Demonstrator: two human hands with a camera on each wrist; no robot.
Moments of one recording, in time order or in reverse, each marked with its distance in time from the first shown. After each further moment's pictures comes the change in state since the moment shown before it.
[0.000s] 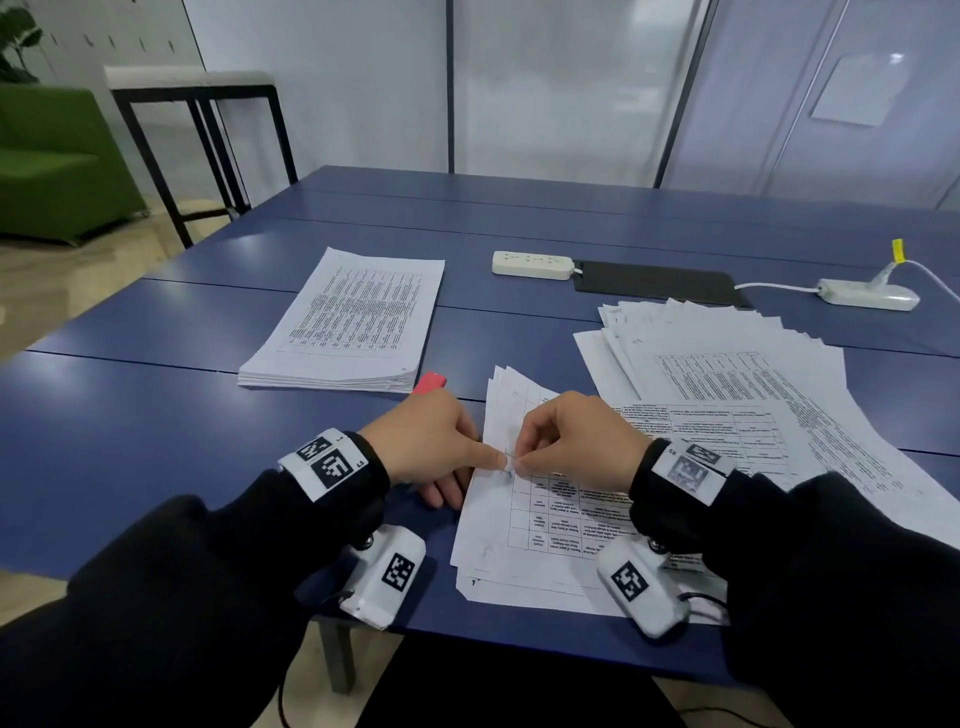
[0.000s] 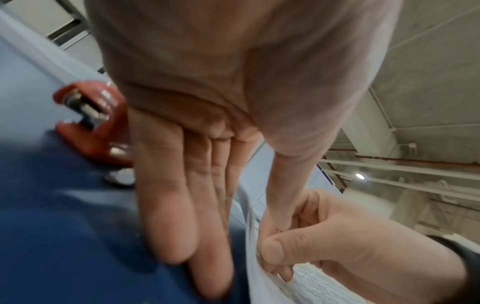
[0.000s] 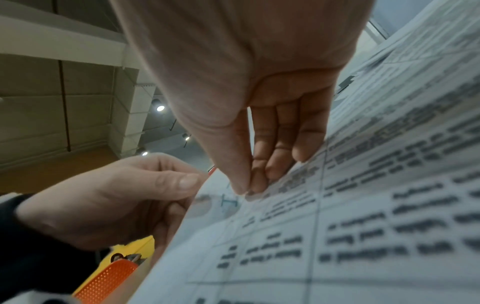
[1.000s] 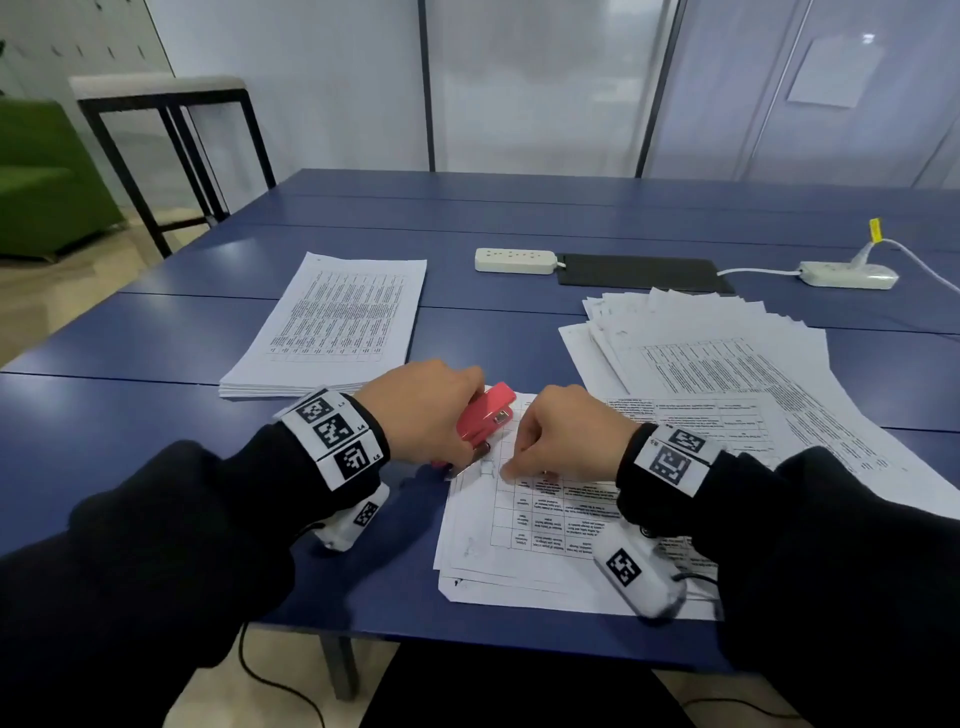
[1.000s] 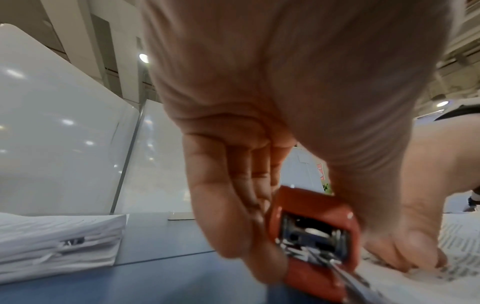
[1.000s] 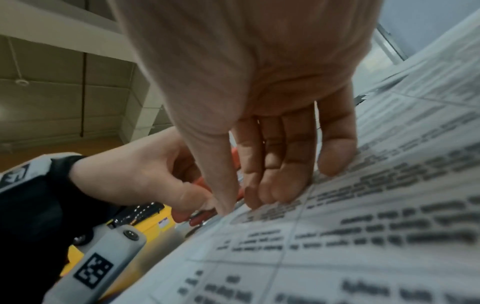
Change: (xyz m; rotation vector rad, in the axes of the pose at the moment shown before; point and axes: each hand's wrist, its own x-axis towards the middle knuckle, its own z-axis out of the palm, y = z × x) left_hand 0.029 0.012 -0.017 0.893 0.190 0.302; right_hand 0.001 -0.005 -0.005 -0.230 -0.030 0.031
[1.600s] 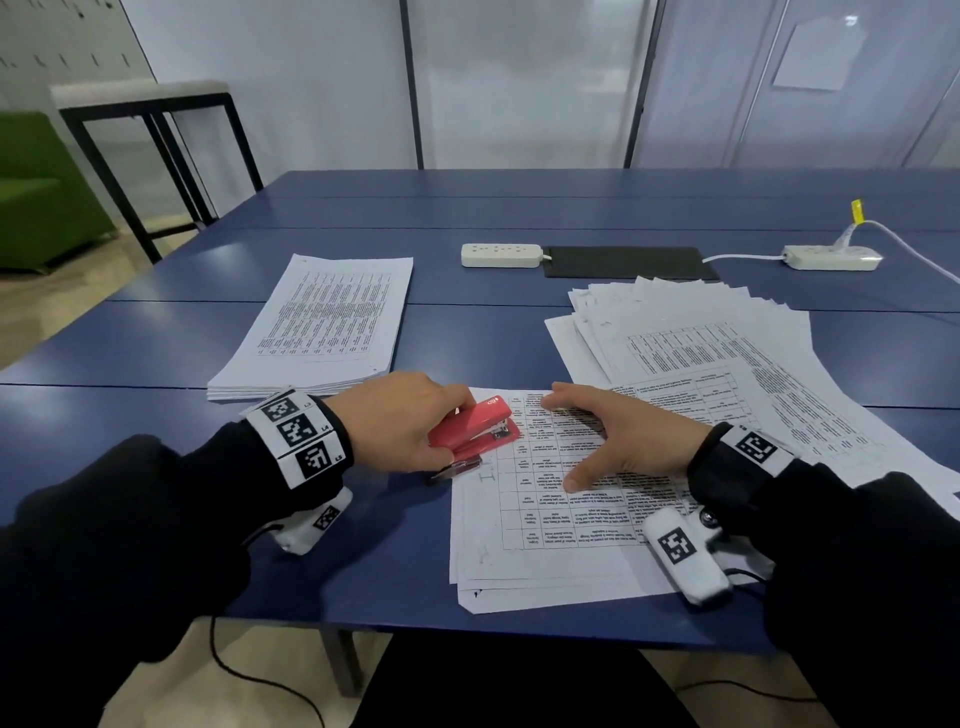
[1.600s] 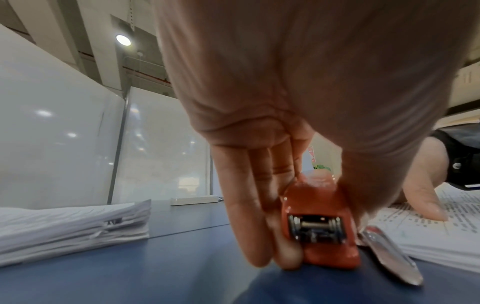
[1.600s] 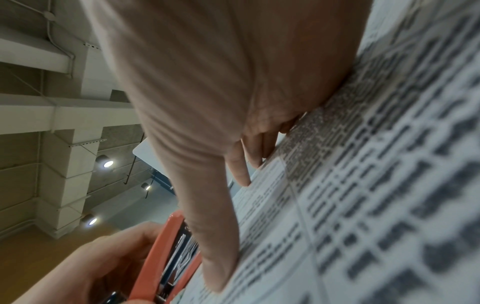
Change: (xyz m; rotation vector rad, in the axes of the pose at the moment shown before) left_hand -0.011 -0.008 0.001 0.001 -0.064 0.211; right_hand -0.020 0.090 -0.004 0.328 -0.093 0.002
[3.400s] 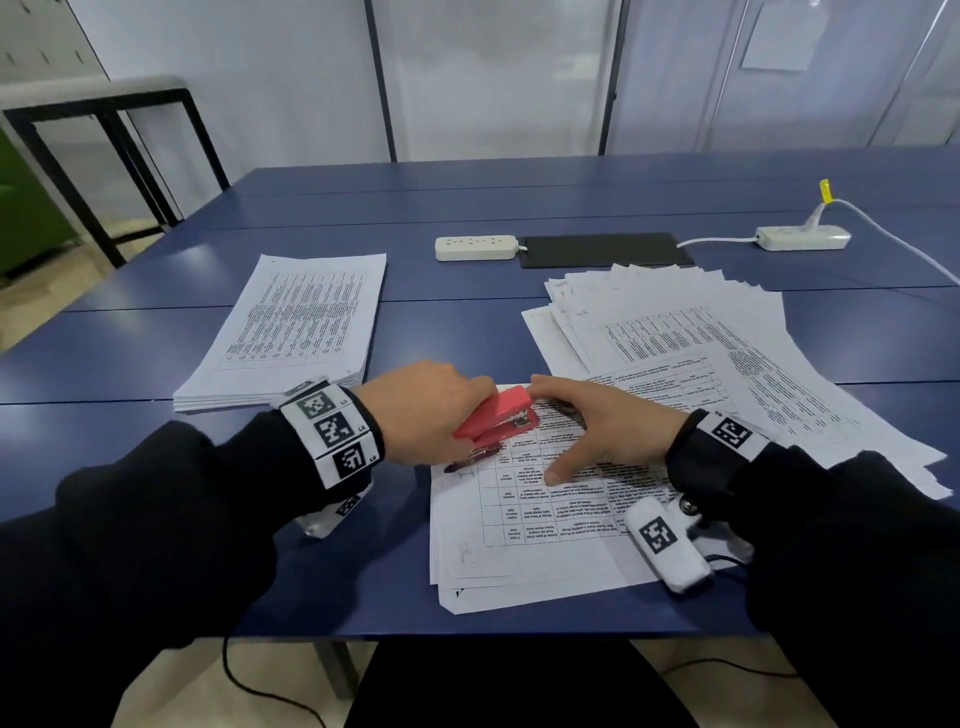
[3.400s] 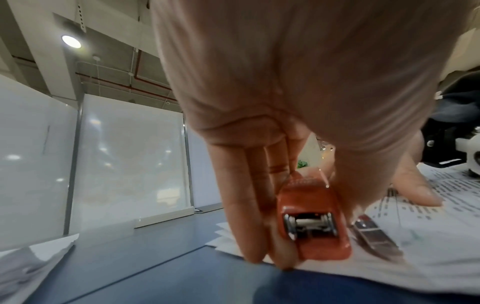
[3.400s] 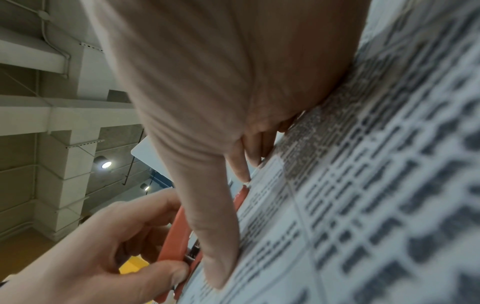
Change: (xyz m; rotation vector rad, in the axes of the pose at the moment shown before) left_hand 0.038 0.031 -0.004 0.152 0.003 0.077; right_hand 0.001 0.002 0.001 0.078 0.002 -0.057
